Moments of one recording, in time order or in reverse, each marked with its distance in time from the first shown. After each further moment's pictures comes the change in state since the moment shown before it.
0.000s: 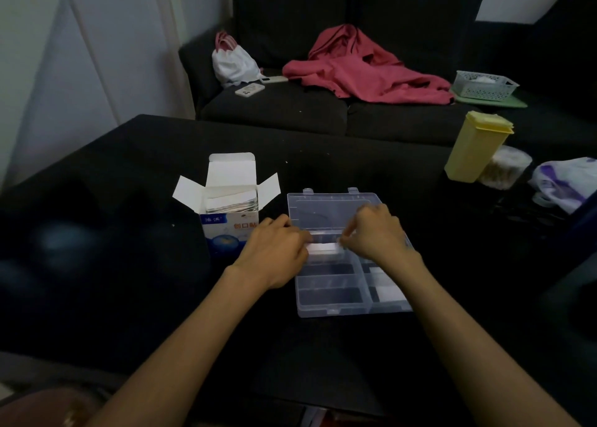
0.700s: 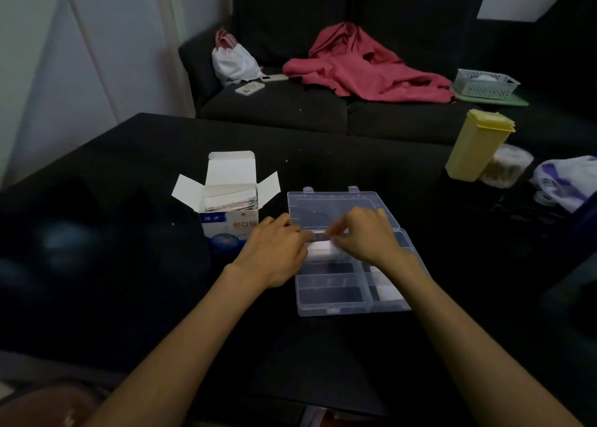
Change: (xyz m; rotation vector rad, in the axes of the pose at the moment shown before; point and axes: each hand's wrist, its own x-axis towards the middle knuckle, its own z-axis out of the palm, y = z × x) left_hand 0.002 0.000 0.002 0.027 -0.009 0.020; right_hand 0.001 0.000 0.003 0.077 -0.049 -0.271
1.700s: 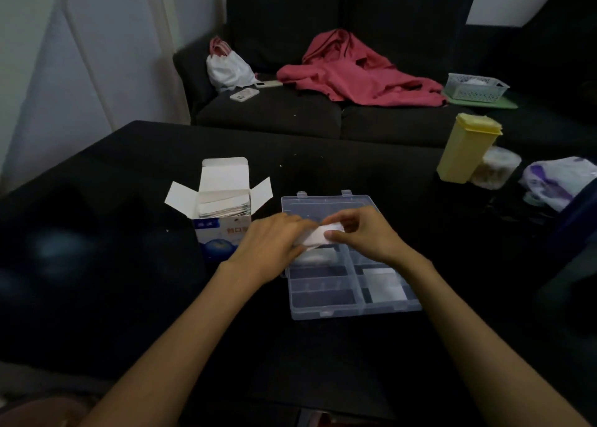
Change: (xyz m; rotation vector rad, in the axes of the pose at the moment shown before) left_hand 0.003 0.004 -0.014 -0.118 0.172 0.056; right_hand -0.013 0.012 -0.023 0.630 -0.092 0.003
